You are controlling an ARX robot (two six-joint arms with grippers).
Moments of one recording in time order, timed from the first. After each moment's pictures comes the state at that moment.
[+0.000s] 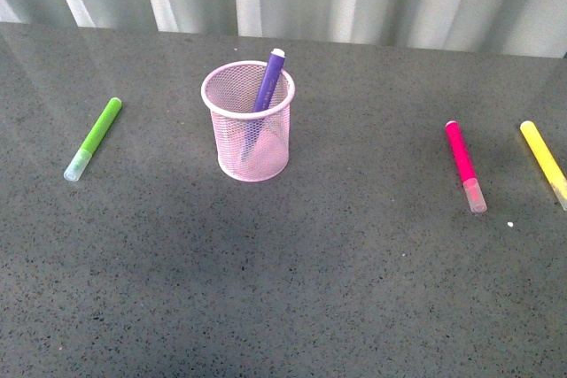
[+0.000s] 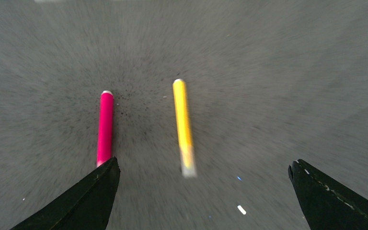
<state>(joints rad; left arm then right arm) 0.00 0.00 0.02 0.00 0.00 0.00 0.04 1.51 0.59 0.26 0.13 0.06</state>
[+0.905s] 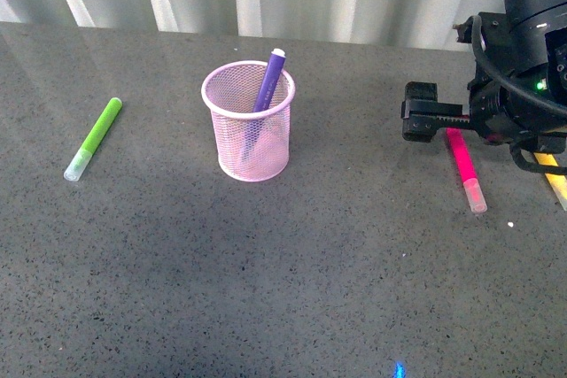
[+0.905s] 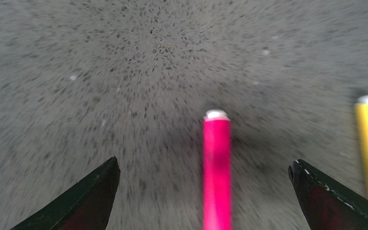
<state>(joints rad) 0.00 0.00 0.02 0.00 0.00 0.00 0.19 2.15 1.06 0.23 0.13 0.22</state>
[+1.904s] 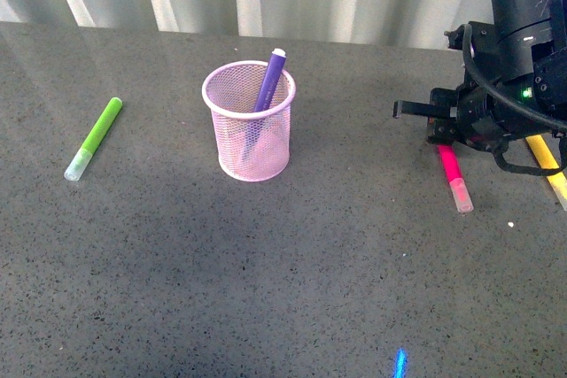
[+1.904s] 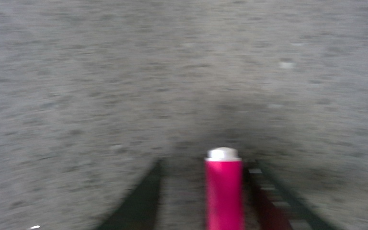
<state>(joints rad) 0.00 0.00 0.02 0.00 0.00 0.00 0.18 2.24 1.12 0.27 0.04 0.25</state>
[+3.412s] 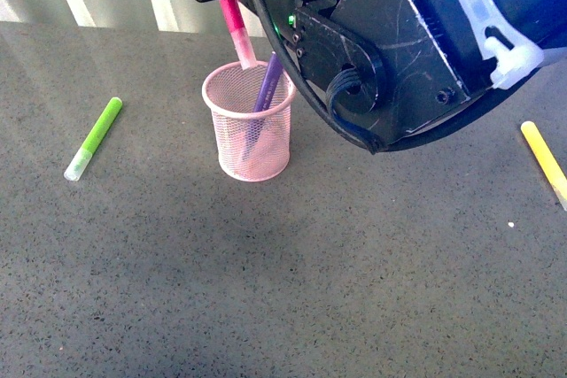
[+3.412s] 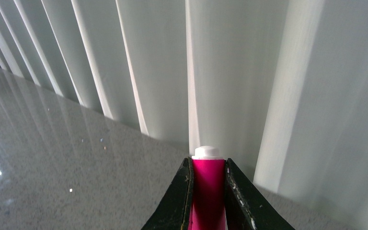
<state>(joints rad) 0.00 0.00 0.02 0.00 0.00 0.00 0.60 2.26 1.25 1.04 0.02 0.05</state>
